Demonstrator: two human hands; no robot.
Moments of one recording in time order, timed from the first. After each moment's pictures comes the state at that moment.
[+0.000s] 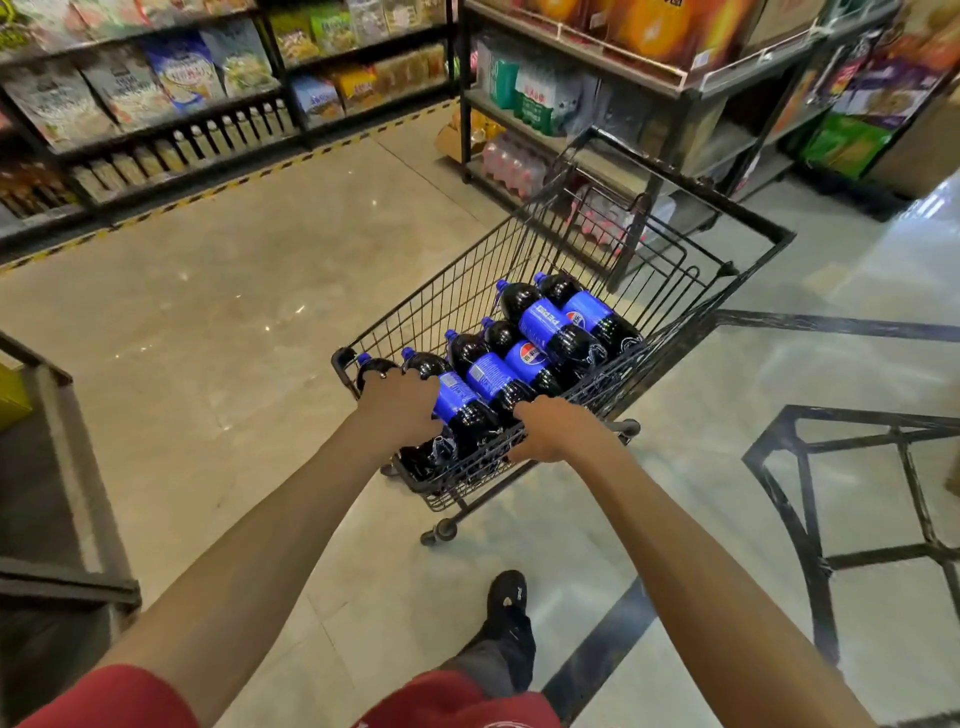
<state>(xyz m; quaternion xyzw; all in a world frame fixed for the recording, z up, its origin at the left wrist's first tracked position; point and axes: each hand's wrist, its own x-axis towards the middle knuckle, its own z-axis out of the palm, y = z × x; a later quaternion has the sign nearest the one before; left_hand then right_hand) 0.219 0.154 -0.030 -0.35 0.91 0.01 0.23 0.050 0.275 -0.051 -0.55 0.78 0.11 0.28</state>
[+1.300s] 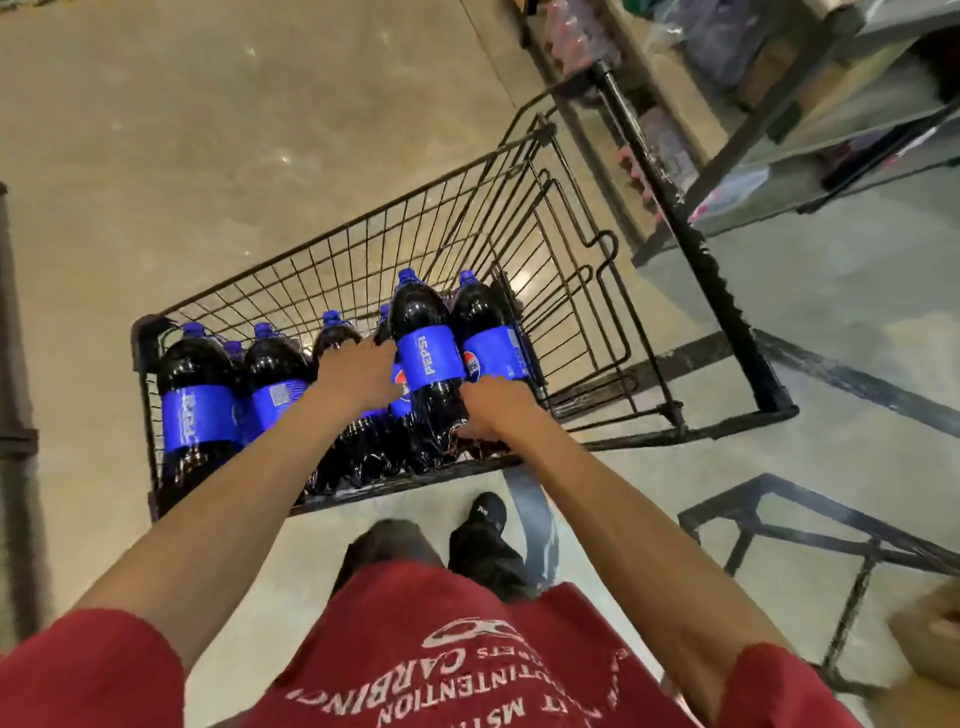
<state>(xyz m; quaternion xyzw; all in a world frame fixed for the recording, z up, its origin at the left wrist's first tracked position) -0.127 0.039 -0.140 -0.52 0.79 0.16 0.28 -0.301 0.112 -0.156 -0.67 0.64 0.20 0.31</state>
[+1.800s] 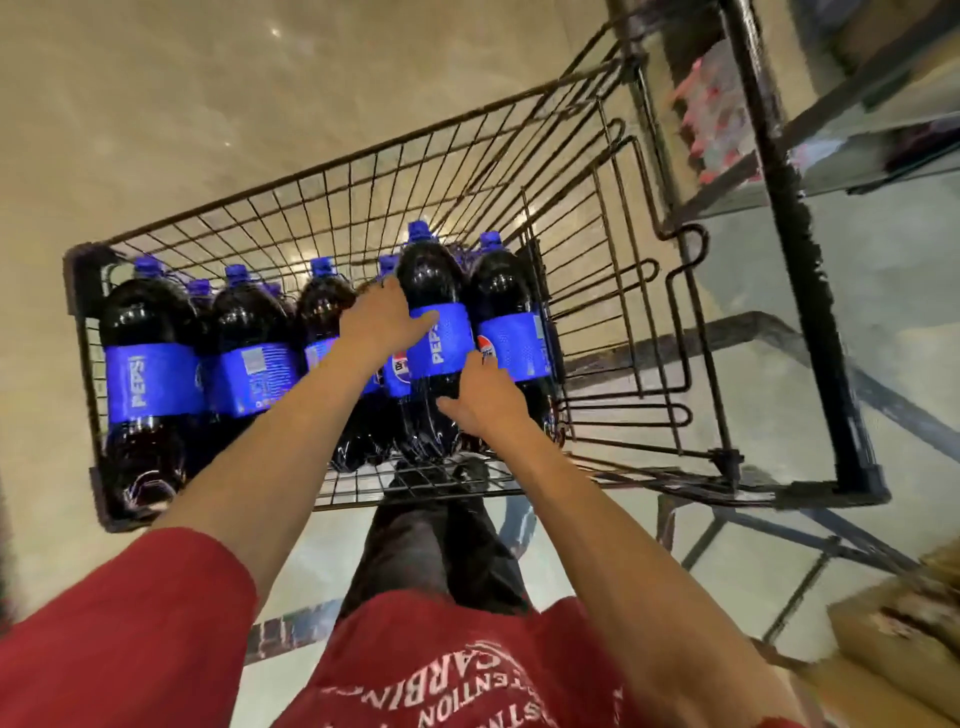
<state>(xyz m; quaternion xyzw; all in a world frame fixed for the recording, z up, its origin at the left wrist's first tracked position) -0.144 -0.031 -0.243 -0.66 0.65 0.37 0.11 -0.278 0.073 -0.230 -0.55 0.71 0.13 0.42</state>
